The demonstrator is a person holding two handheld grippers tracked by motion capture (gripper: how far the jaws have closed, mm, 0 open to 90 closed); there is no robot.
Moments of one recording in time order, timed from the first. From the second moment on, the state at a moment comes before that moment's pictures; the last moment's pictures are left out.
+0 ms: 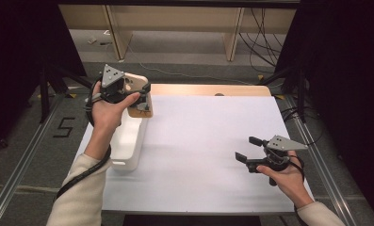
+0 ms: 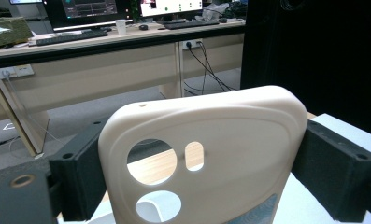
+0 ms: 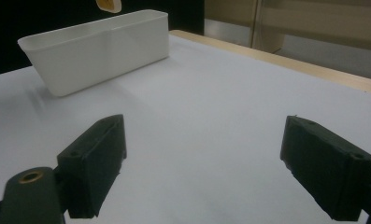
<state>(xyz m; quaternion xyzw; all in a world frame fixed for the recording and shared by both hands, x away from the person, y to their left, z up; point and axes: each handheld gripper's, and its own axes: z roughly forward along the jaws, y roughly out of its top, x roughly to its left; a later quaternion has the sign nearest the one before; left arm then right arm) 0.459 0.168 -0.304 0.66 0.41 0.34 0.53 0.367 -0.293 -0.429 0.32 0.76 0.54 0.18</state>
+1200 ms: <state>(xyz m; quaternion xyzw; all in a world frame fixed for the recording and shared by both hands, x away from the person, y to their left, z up) 0.465 0.180 -0.309 0.66 0.42 0.35 0.52 0.367 -0.293 -0.429 0.32 0.76 0.54 0.18</state>
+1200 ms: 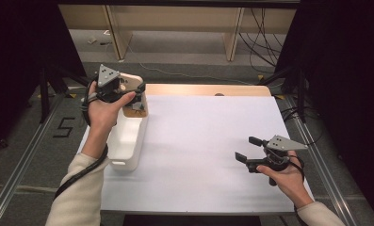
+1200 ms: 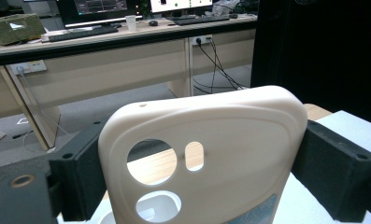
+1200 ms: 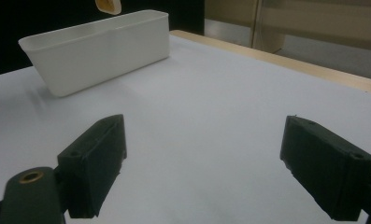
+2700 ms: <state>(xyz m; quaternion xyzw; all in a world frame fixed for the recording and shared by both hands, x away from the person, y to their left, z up) 0.475 0.191 -0.323 0.66 0.43 0.36 0.50 0.367 -0.293 -0.429 0.32 0.76 0.54 0.18</state>
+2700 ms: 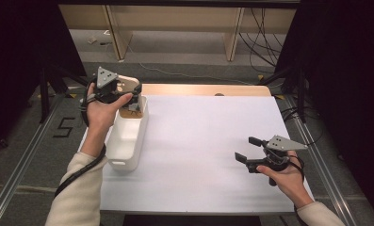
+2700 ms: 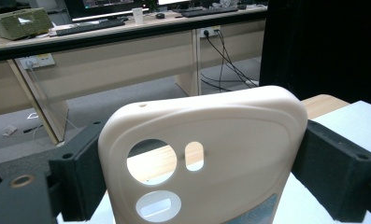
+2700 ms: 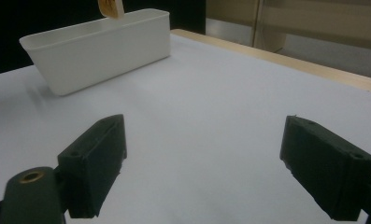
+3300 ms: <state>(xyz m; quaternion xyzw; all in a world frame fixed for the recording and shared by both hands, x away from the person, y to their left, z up) 0.479 0.194 -0.330 0.66 0.43 0.35 0.50 0.367 -0.293 -0.429 0.32 0.76 0.54 0.18</state>
